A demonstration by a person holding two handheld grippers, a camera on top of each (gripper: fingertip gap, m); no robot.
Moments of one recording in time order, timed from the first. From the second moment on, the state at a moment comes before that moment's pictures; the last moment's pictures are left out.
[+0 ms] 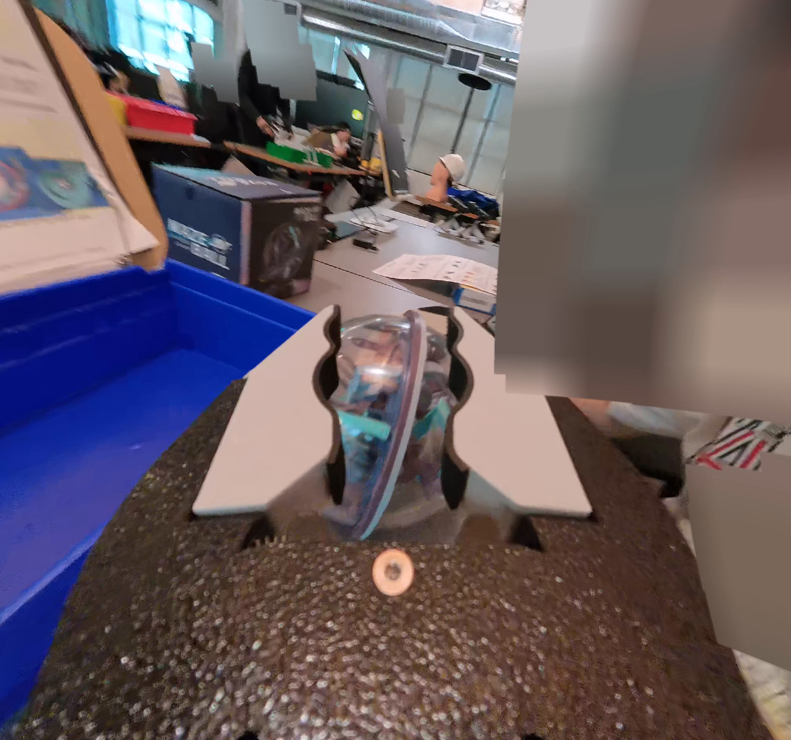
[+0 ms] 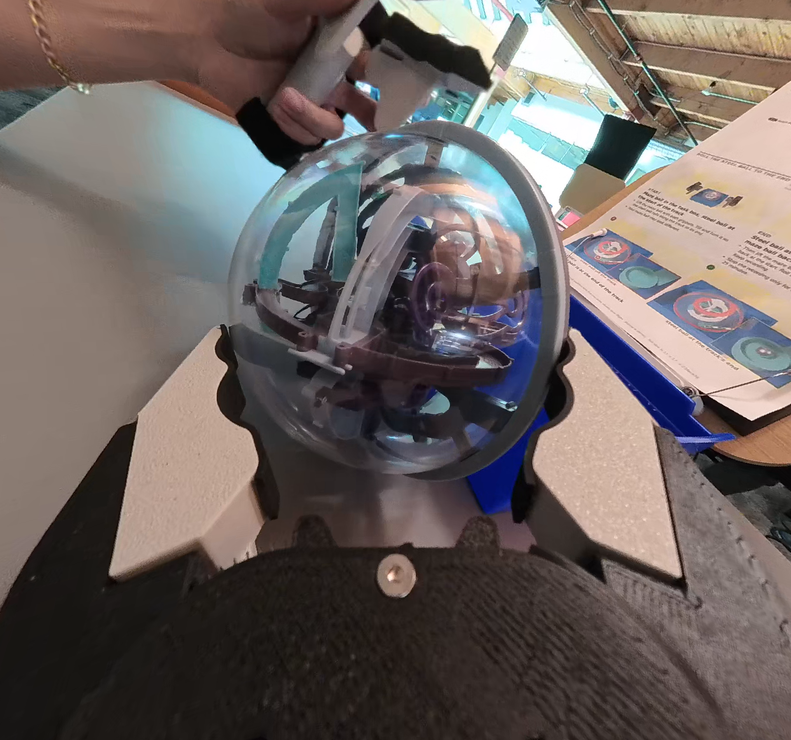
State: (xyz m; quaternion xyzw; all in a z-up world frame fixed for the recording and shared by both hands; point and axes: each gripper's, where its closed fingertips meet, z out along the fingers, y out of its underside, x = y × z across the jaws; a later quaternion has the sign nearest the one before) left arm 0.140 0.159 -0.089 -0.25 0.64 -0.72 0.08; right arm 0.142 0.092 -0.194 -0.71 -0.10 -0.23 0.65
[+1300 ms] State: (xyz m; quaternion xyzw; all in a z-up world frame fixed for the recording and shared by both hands) left arm 0.130 0.131 -0.198 -0.04 0.74 -0.67 0.04; right arm 0.131 0.088 -0.199 -0.70 -0.15 -0.21 0.66
